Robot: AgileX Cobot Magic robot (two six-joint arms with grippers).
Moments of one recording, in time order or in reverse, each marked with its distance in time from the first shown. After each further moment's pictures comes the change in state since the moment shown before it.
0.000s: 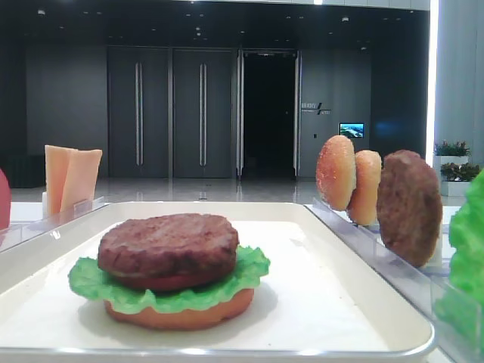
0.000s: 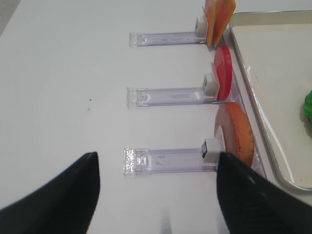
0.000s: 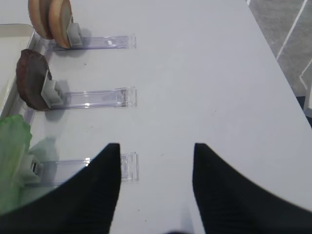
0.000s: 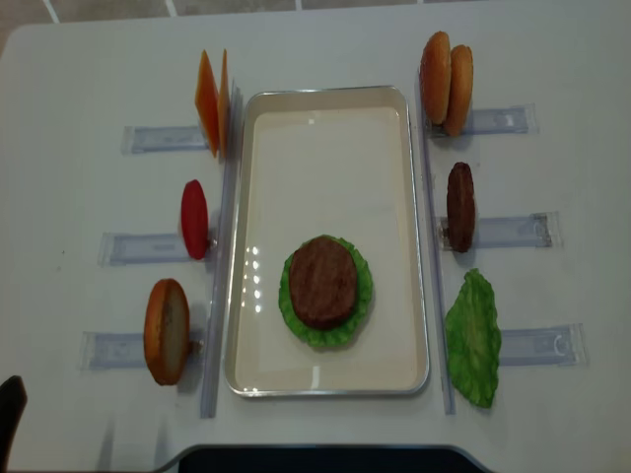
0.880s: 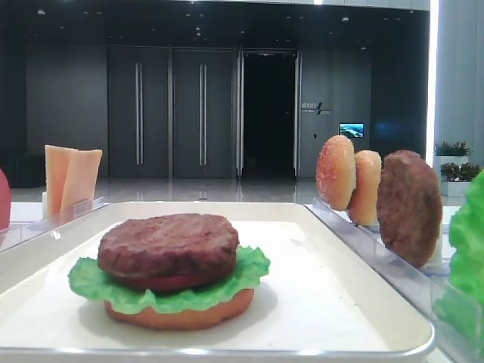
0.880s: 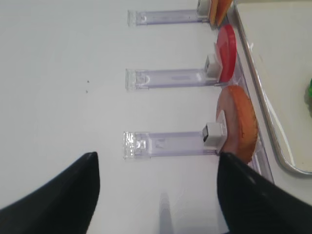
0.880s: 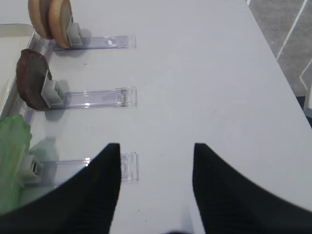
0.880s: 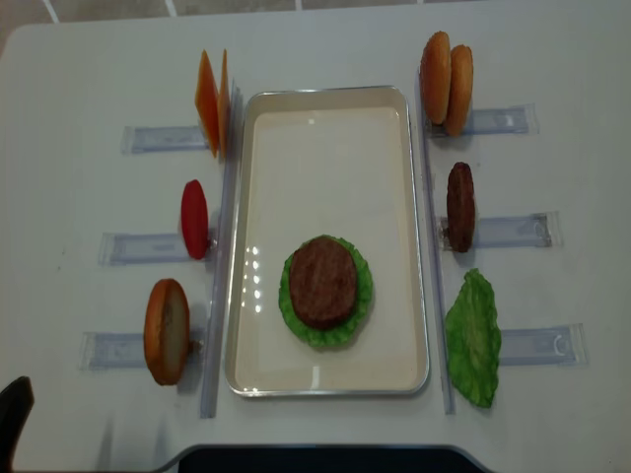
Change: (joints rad) left arm 0.000 0.099 -0.015 0.000 0.027 -0.003; right arm 0.000 0.000 0.000 0.000 0.000 0.000
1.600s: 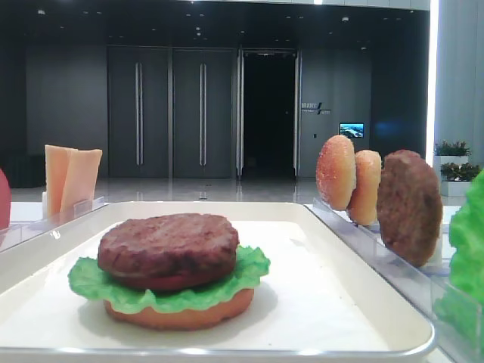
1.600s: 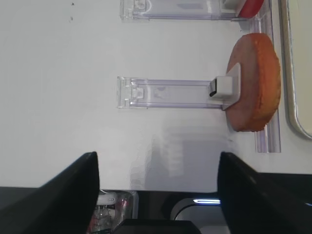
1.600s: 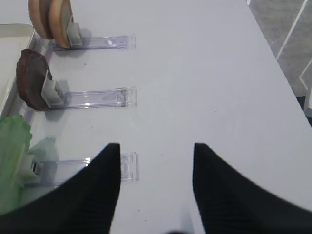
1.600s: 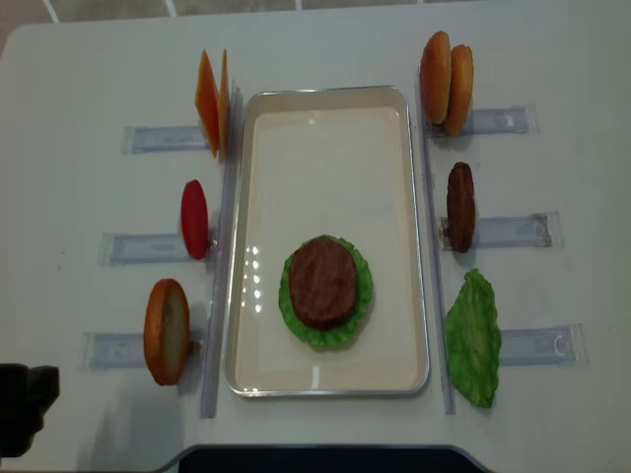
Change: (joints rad) left arm 0.000 0.359 -0.039 0.000 0.028 -0.070; right arm 0.000 0.000 0.000 0.000 0.000 0.000
